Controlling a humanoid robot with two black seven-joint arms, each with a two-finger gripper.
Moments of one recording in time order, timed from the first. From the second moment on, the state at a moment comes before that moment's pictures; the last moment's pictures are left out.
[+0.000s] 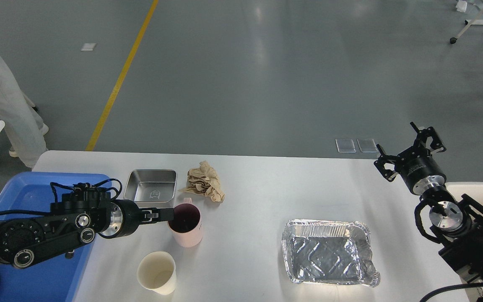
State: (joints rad) left arm -0.85 0.54 -0.05 -1.28 1.12 -0.22 0.30; right arm 0.59 -0.30 0.93 0.53 0.15 0.42 0.22
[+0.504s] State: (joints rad) left arm -0.95 0.39 0.07 -1.19 1.10 -0.28 0.30; right arm 0.58 -0.30 0.93 0.52 0.15 0.42 0.22
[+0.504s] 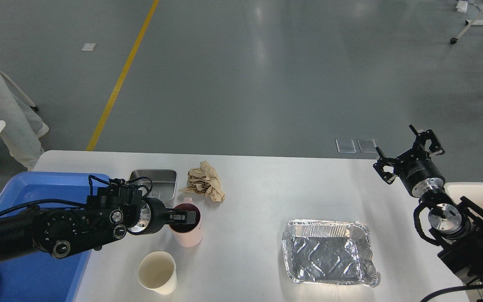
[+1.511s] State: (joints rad) left arm -0.98 0.46 -0.04 -1.18 1.07 -0.64 0.29; right arm 0.57 -0.30 0.92 0.53 0.15 0.42 0.22
